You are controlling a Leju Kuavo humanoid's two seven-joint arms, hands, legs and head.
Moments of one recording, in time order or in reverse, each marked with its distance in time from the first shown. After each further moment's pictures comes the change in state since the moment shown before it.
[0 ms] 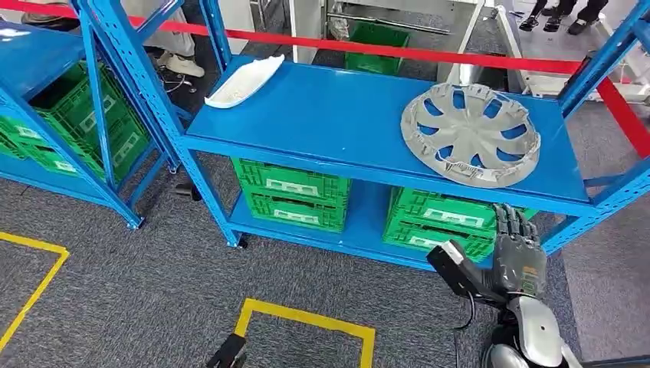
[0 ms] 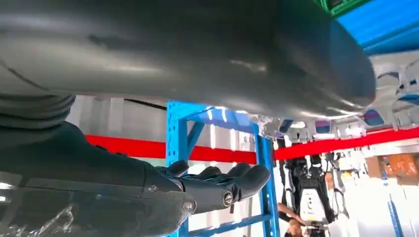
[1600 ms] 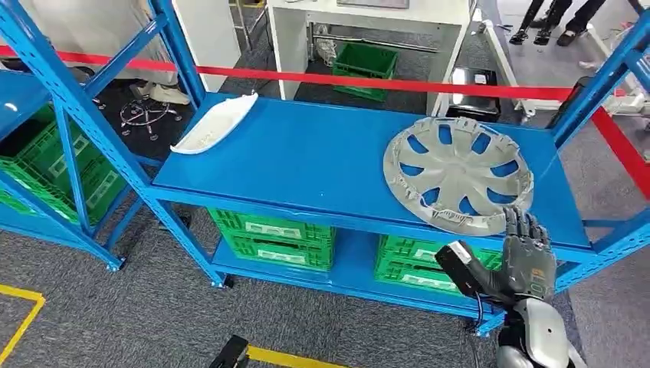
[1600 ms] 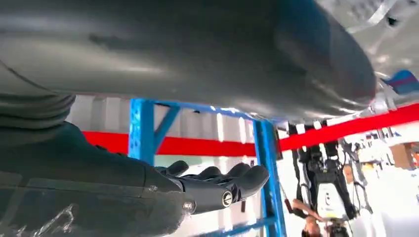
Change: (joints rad) left arm 0.001 -0.006 0.000 0.001 0.009 0.003 -0.007; right arm 0.025 -0.026 -0.026 -0.009 0.000 -0.019 0.030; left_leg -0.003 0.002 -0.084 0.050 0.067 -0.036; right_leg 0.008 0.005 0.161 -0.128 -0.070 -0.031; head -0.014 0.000
